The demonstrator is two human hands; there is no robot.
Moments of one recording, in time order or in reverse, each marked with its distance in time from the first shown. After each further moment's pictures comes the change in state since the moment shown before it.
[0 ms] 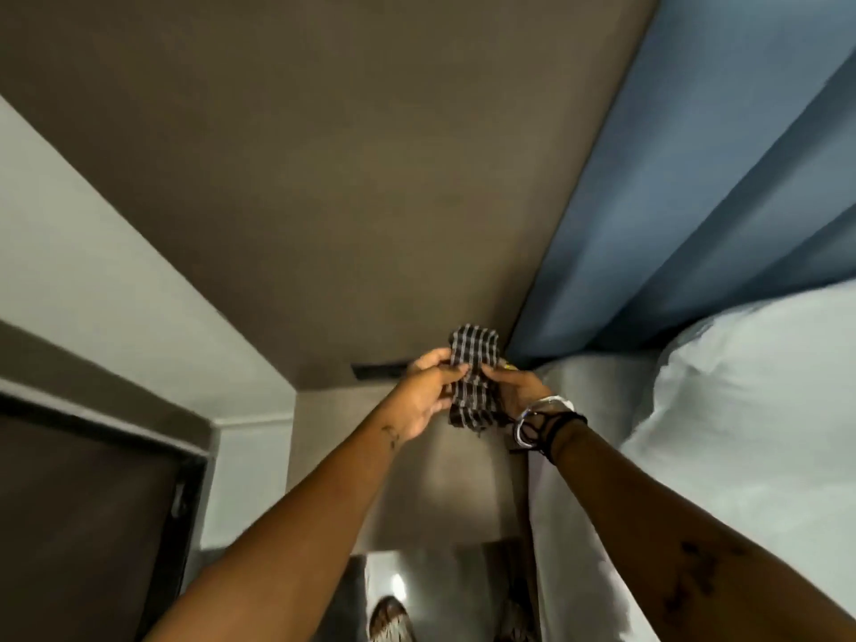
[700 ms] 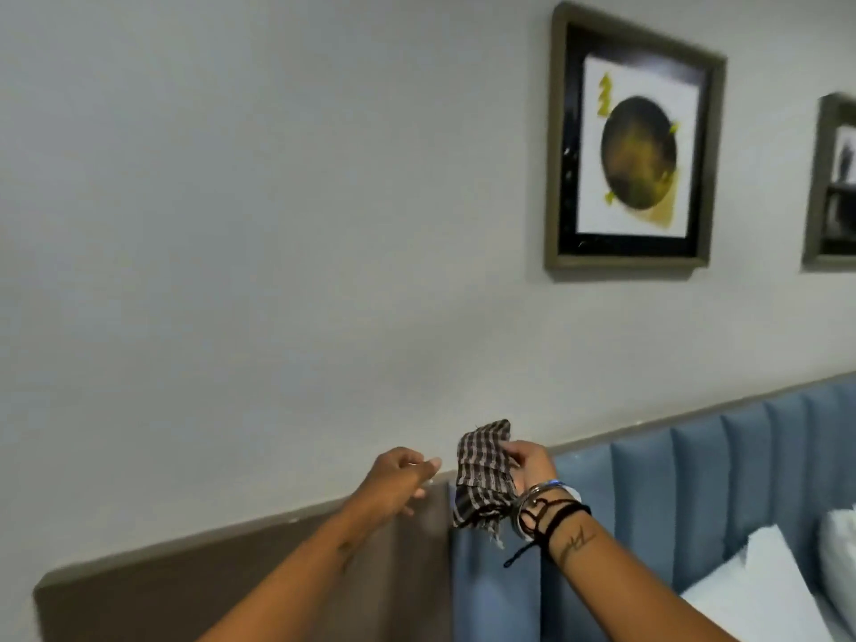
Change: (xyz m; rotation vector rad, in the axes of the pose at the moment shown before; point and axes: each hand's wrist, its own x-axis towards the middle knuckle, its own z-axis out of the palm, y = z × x) left_hand -0.217 0.350 0.126 0.604 -0.059 0.721; right_hand -0.248 -0.320 0.157 0.113 0.346 -0.749
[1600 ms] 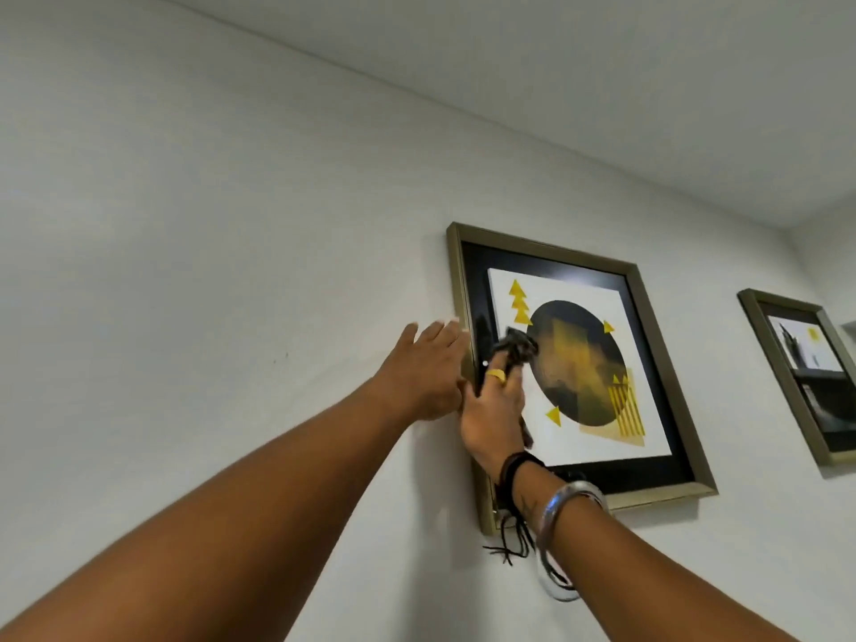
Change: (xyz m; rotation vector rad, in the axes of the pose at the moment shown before) left_hand 0.217 0.435 0.048 1.438 0.586 1.002; right_hand 0.144 -0.387 0.104 -0.724 0.317 -1.241
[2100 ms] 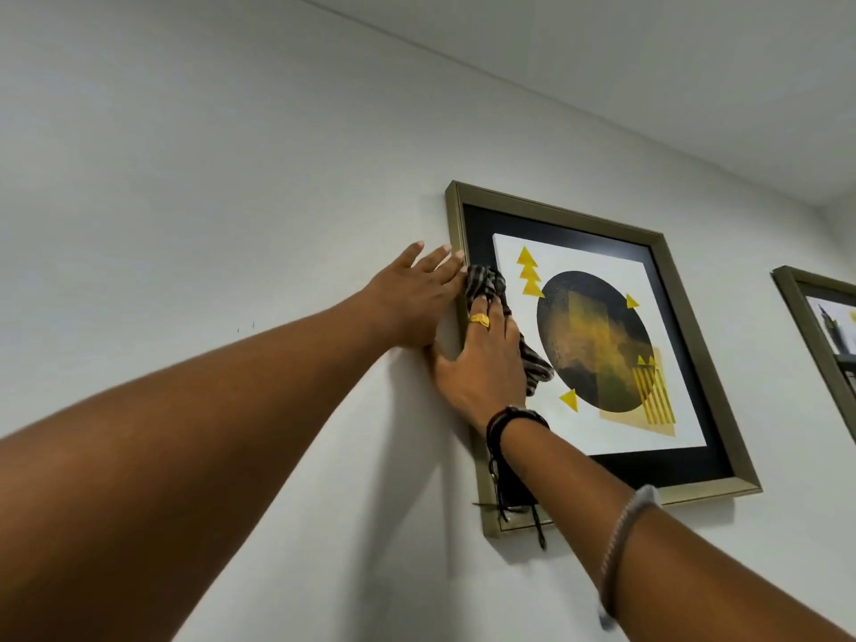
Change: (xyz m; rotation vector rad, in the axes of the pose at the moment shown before) left_hand 0.054 -0.031 -0.004 0.496 -0.004 0.068; right_hand 0.038 -0.004 0.013 -0.312 0.048 -0.246
